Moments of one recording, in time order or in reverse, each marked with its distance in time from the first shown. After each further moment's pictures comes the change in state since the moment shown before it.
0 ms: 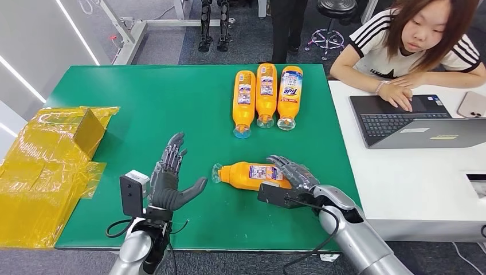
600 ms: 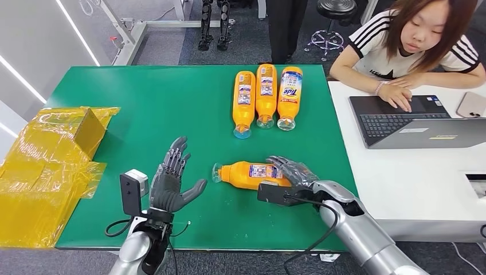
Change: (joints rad) left arm 0.001 0.007 0.000 0.028 0.094 -0.044 0.016; right arm -0.069 -0.033 0.070 0.043 -0.027 0.052 0.018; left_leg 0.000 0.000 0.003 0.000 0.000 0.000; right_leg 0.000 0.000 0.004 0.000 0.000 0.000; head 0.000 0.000
